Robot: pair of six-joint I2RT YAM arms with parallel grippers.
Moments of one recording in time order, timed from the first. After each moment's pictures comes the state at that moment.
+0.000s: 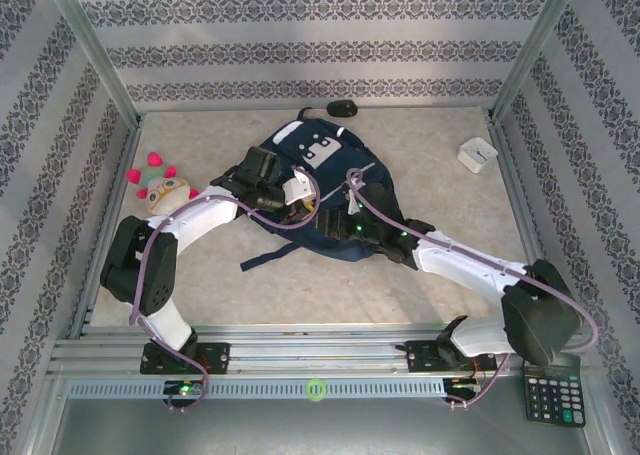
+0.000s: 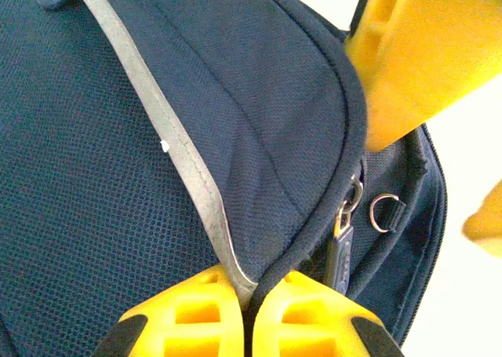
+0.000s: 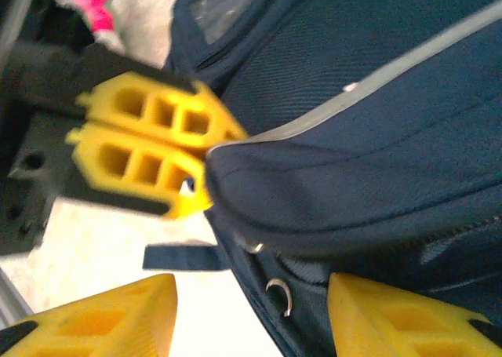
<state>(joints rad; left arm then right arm) -0.42 1.68 1.15 -0.34 0.65 0.66 0.70 1.36 0.80 -0.06 -0.16 0.67</state>
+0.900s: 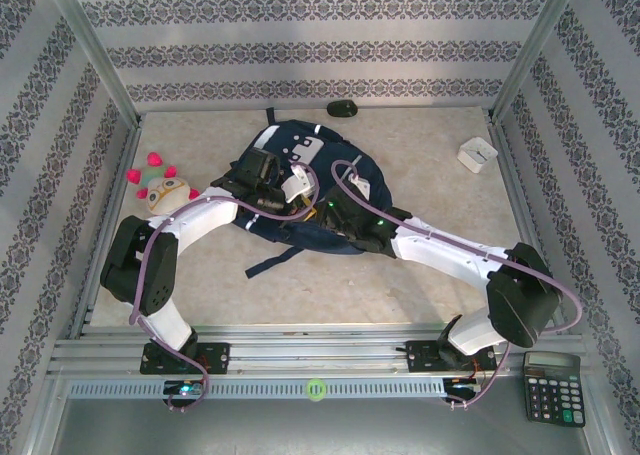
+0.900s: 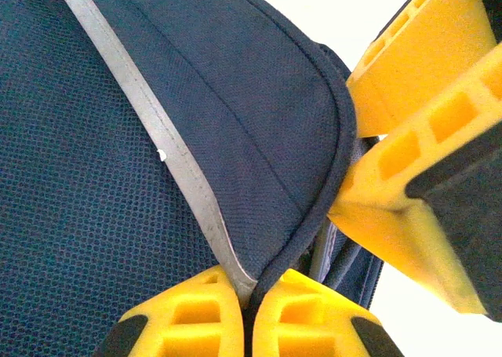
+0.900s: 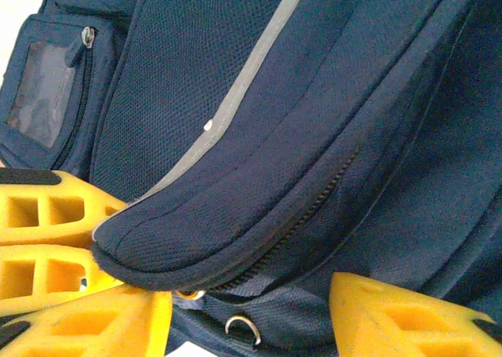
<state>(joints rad) -0.42 1.68 1.14 -0.32 0.67 0.46 0.79 1.48 1.01 -0.38 0.24 0.93</state>
